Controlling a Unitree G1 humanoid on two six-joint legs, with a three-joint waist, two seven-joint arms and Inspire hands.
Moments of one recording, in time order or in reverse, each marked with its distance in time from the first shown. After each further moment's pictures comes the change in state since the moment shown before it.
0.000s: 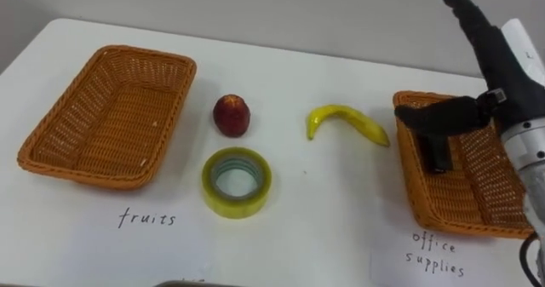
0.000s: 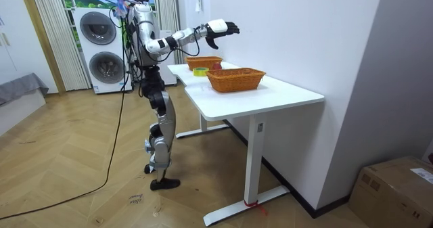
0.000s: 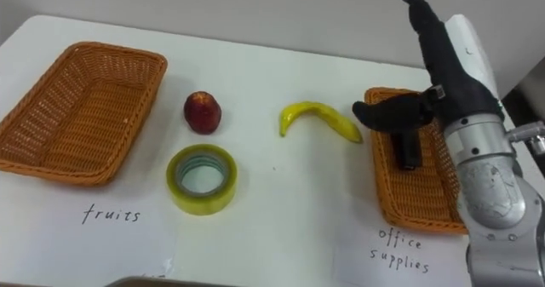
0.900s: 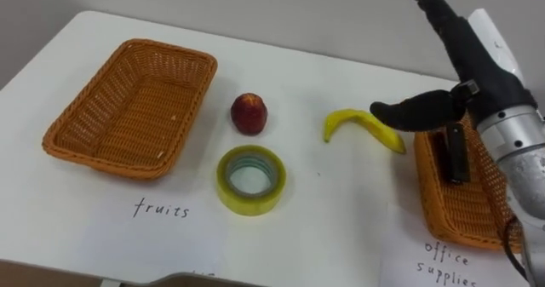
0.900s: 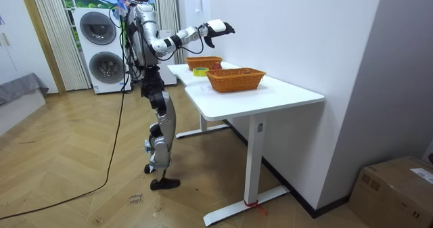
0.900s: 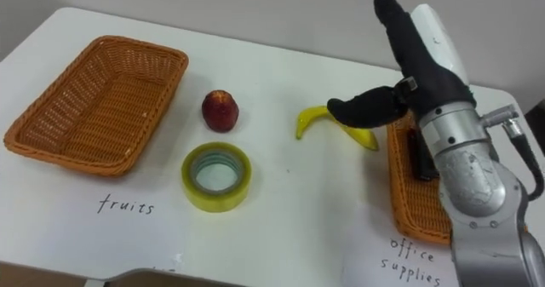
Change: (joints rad) left arm -0.008 -0.008 -0.044 0.049 0.001 0.007 0.003; right arm -0.057 0.002 0.111 -0.015 0.007 0.009 0.049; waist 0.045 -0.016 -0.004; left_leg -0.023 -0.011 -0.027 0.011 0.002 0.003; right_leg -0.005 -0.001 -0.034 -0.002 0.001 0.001
